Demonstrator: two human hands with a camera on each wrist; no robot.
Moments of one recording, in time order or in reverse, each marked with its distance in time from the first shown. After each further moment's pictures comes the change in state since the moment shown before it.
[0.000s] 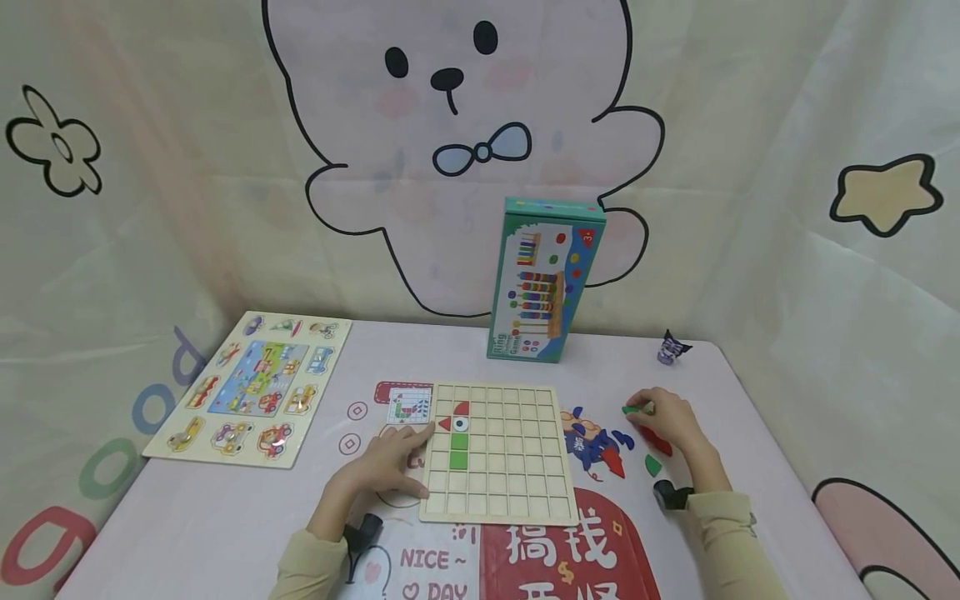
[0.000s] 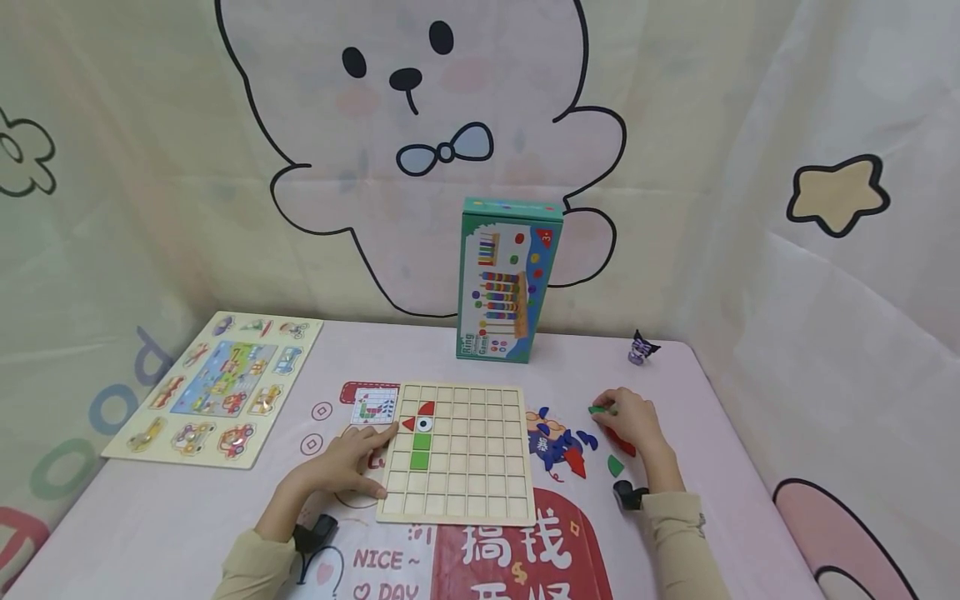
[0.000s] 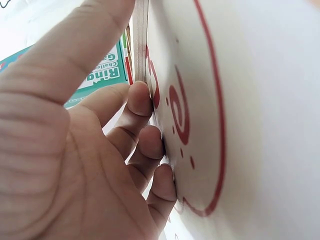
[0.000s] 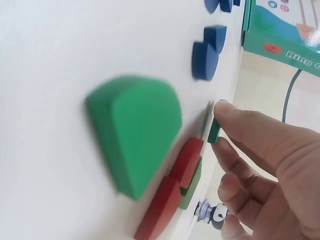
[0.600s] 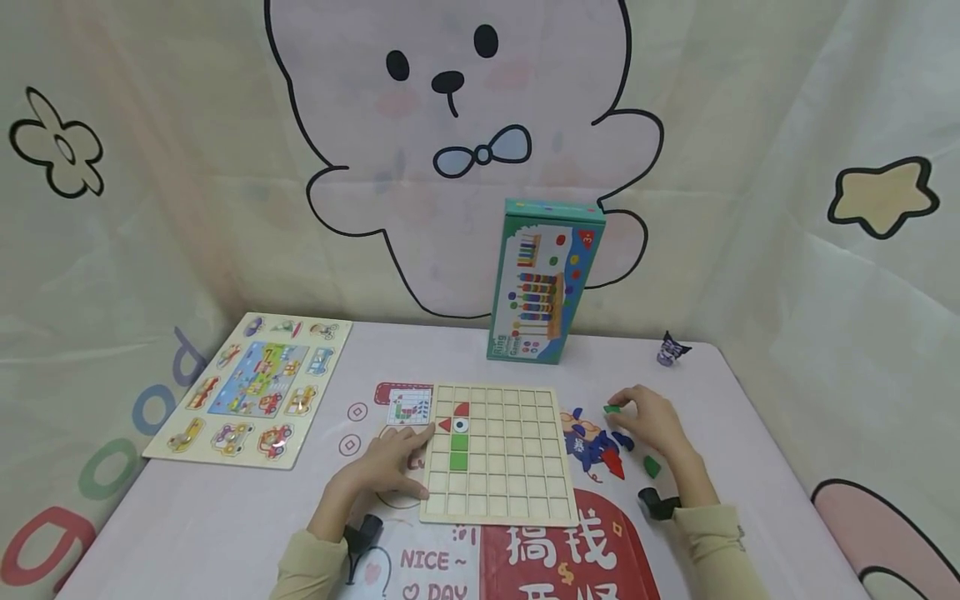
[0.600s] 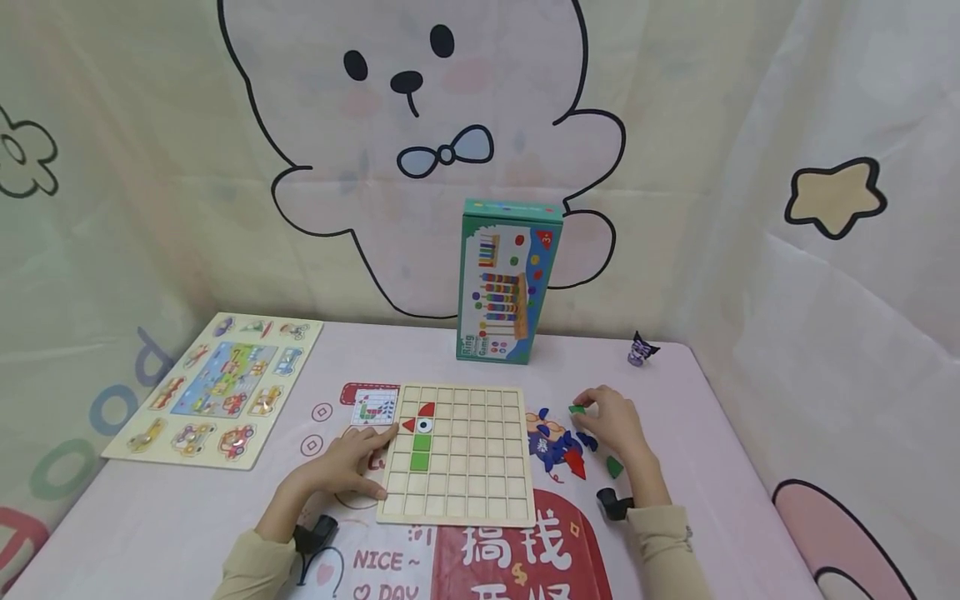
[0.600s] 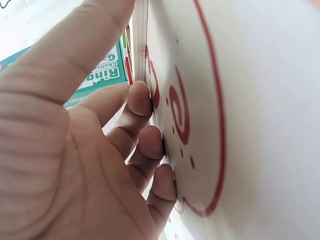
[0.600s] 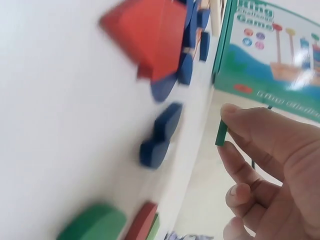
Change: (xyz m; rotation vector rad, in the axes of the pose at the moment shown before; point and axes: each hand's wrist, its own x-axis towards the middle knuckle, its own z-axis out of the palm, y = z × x) left_hand 0.000 -0.003 0.001 0.015 0.005 -0.012; right_hand -0.011 -0.036 0.006 0.024 0.096 -0.060
